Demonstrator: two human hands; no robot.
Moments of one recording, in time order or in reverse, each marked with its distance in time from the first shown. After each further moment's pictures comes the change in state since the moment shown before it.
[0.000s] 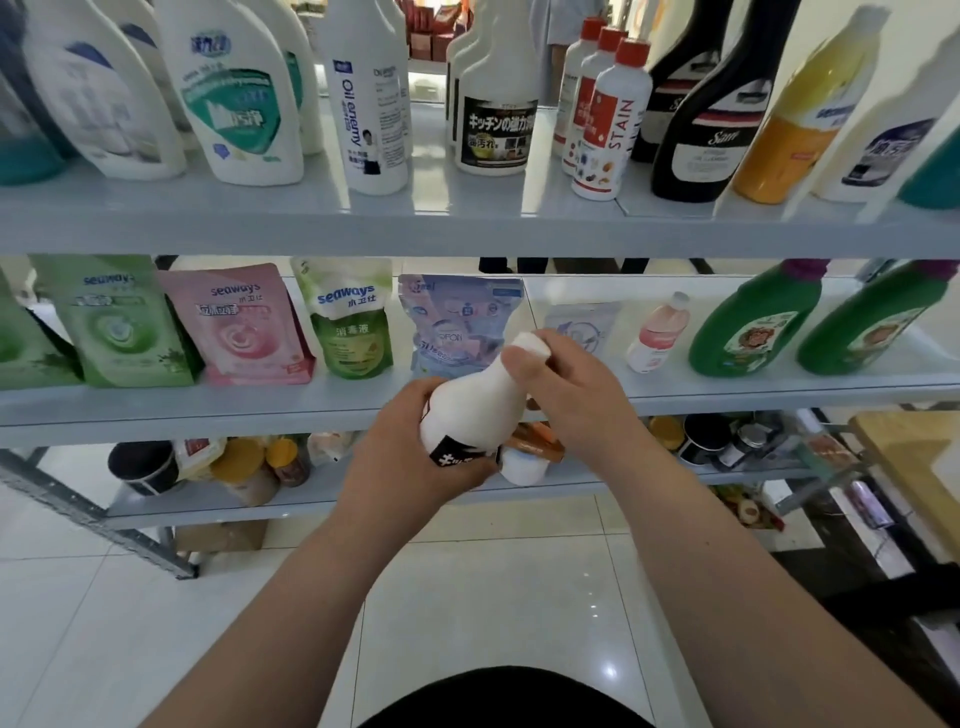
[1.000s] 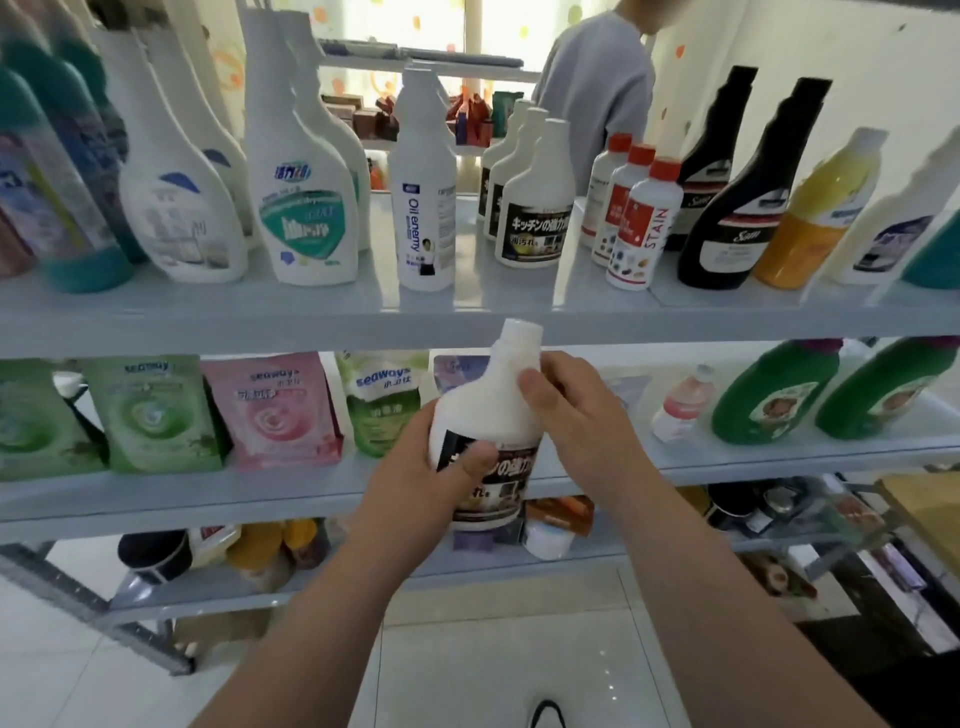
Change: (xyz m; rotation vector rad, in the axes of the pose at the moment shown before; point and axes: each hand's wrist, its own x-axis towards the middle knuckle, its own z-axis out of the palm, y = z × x) left_hand 0.049 0.004 -0.065 -0.314 -0.068 -0.090; right_hand 0.044 -0.054 0.036 0.106 0.047 -0.146
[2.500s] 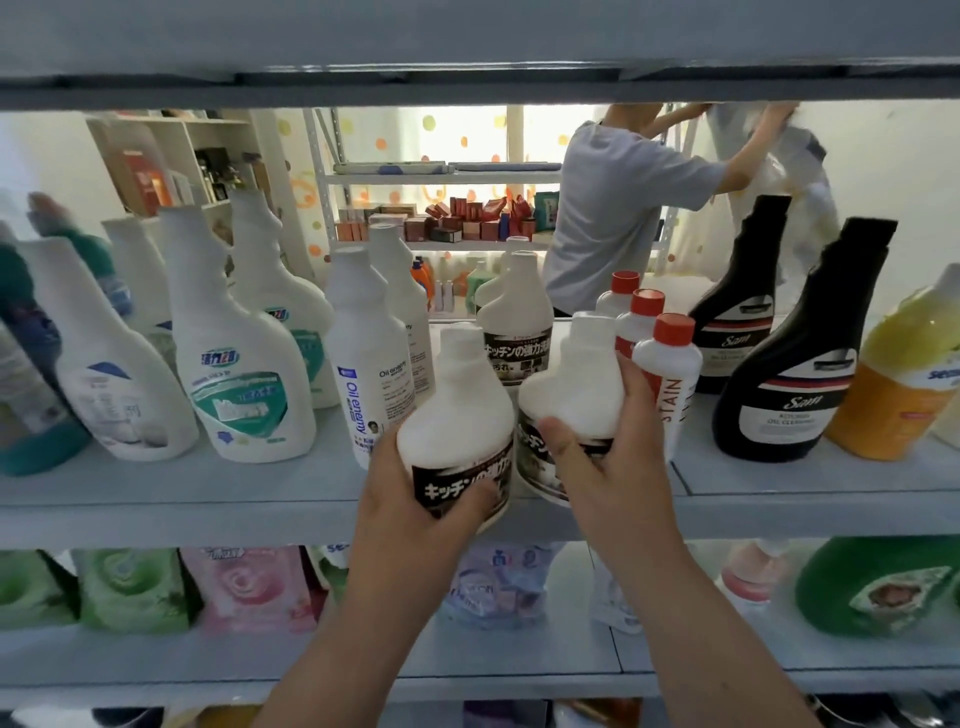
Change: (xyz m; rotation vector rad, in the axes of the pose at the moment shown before) left_hand 0.163 0.053 0.047 0.126 0.444 0.237; right_hand 0.166 0.039 -0.075 -0.058 0.379 -0.295
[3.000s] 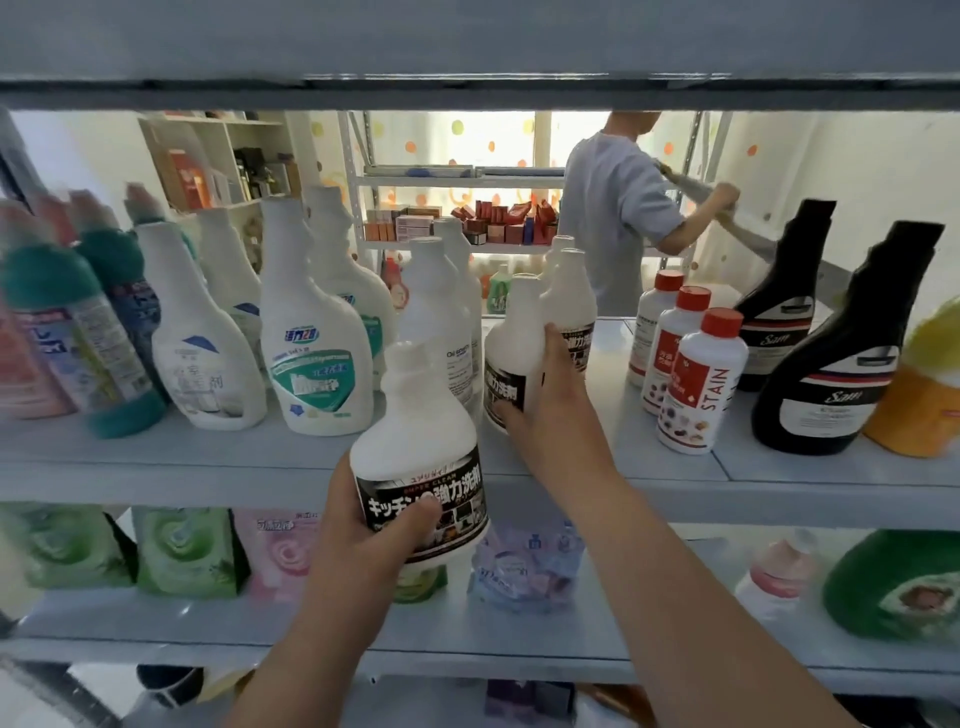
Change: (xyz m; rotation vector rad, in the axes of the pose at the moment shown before) left_hand -0.023 -0.045 -0.078 -0.441 -0.017 -0.165; right_hand 0.019 -0.014 0.085 -0.272 -0.274 0.013
